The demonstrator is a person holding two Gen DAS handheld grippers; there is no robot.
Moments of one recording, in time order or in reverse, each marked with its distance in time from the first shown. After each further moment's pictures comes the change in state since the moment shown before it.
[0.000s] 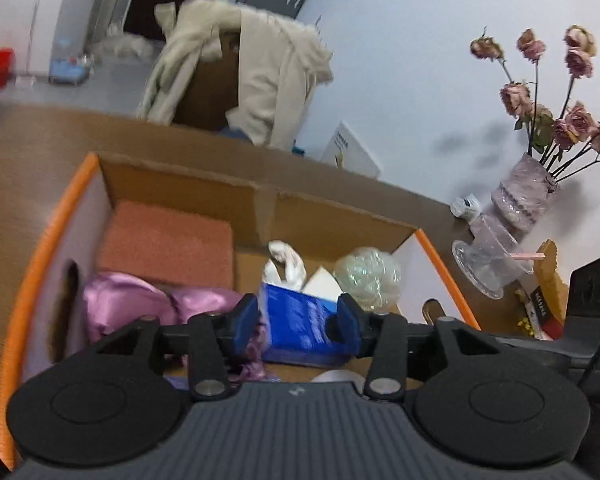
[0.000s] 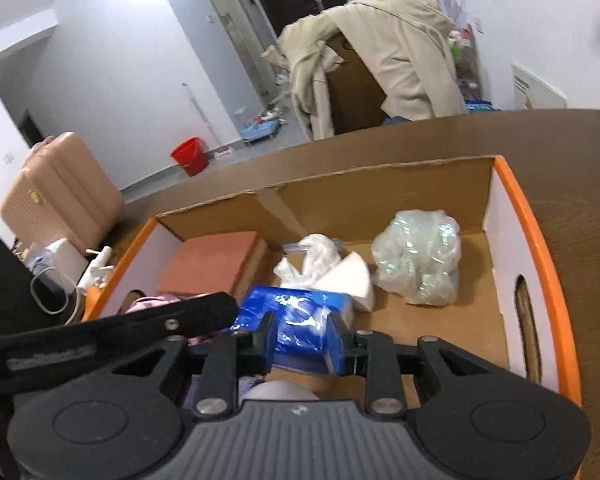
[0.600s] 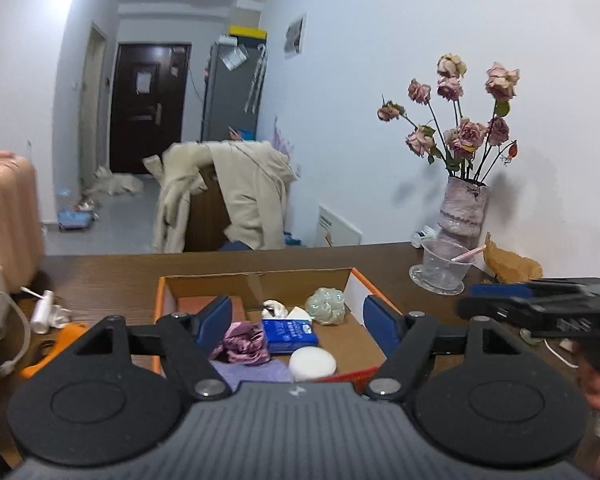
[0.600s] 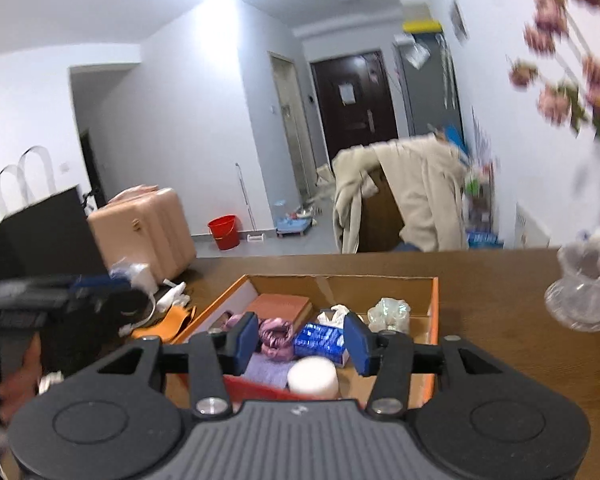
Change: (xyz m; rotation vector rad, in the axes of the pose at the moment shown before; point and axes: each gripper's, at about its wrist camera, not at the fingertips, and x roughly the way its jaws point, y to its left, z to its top) left arm -0.222 -0.085 -0.072 0.303 -0.291 0.064; right arm -0.246 0.052 -0.093 -0.278 -0.340 -0.021
